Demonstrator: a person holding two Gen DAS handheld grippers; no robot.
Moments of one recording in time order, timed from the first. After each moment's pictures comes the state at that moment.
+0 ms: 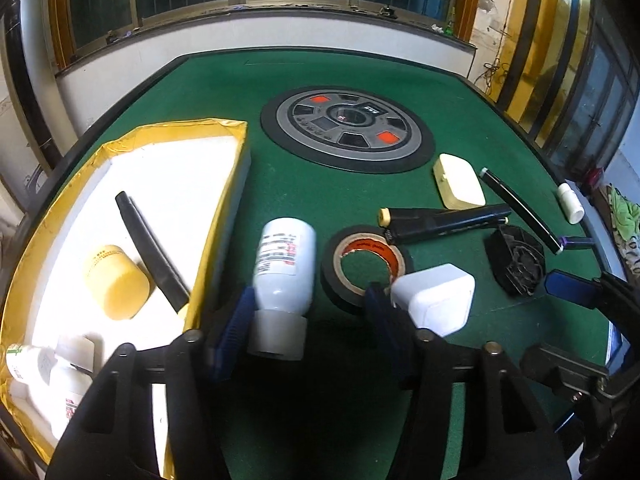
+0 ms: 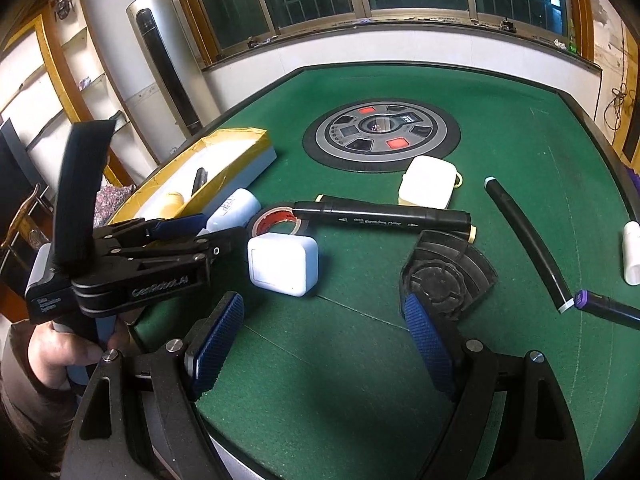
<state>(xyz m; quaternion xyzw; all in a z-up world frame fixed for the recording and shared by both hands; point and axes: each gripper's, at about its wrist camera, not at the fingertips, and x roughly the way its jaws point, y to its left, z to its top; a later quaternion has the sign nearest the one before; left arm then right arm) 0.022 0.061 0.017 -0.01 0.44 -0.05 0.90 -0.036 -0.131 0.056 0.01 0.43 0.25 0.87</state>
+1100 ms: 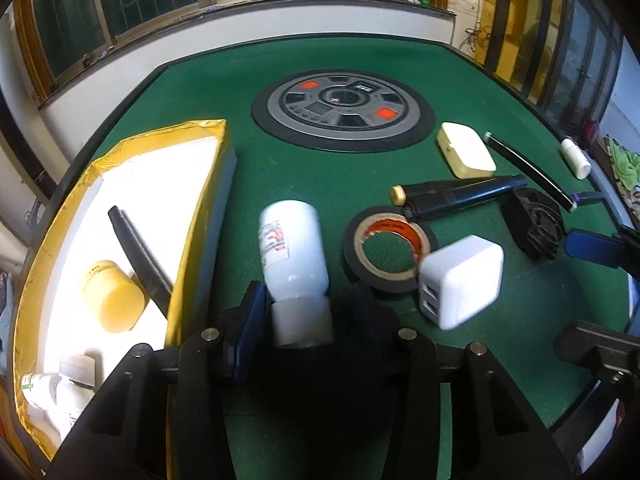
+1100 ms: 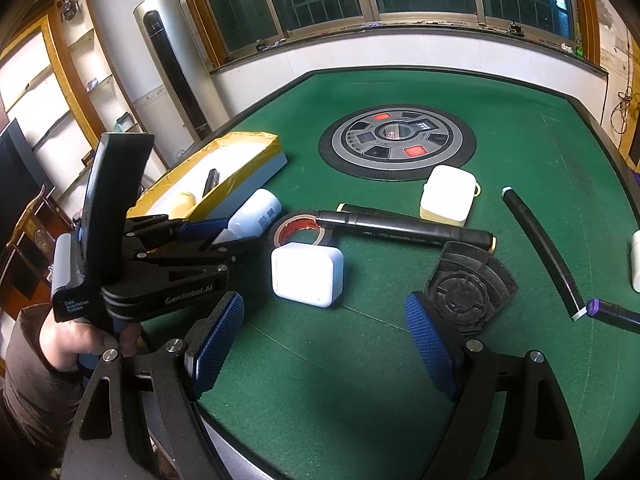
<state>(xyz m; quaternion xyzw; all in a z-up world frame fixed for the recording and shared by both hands) 0.025 0.062 0.011 0.06 0.45 -0.08 0.88 -0.036 -0.116 0.060 0.02 0.43 0.27 0.86</state>
